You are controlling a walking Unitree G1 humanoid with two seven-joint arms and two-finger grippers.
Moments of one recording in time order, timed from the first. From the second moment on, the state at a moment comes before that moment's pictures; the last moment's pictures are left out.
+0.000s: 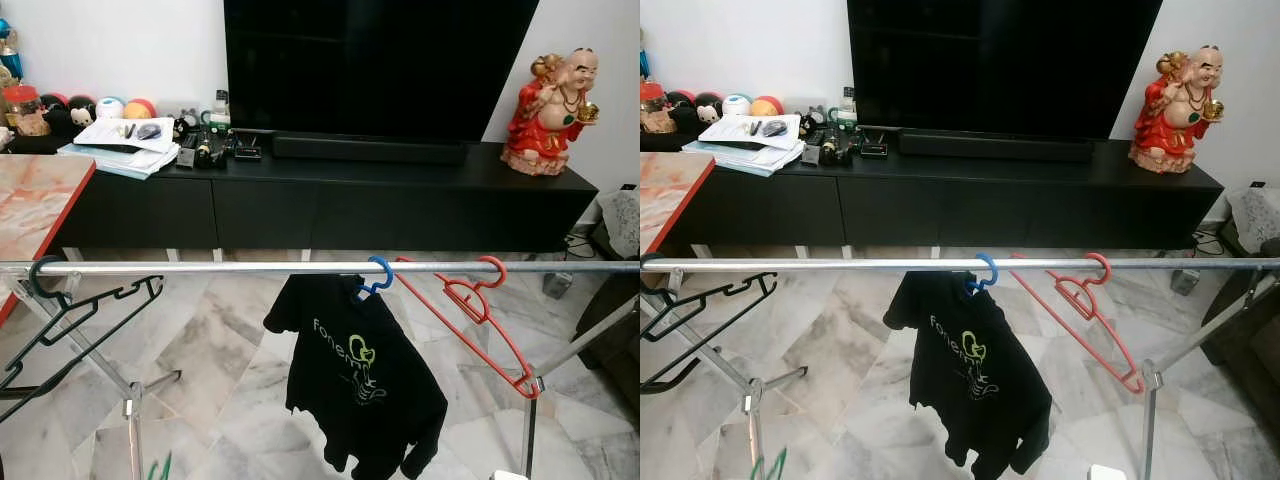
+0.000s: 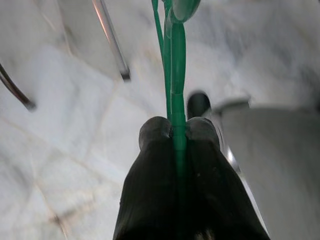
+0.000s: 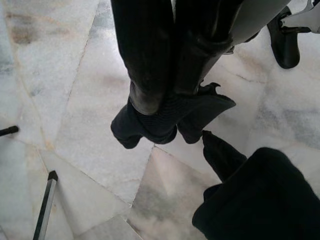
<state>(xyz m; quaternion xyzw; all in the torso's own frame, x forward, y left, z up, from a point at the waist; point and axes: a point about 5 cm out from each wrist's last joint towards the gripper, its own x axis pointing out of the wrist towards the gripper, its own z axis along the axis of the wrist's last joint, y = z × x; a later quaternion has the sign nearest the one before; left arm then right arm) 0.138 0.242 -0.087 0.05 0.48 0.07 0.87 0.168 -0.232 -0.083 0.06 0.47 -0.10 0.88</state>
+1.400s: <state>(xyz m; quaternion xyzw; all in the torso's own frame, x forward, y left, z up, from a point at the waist) 0.110 0.261 -0.096 0.02 0.53 0.11 0.84 0.169 -0.226 -0.084 0.07 0.45 -0.11 0.88</state>
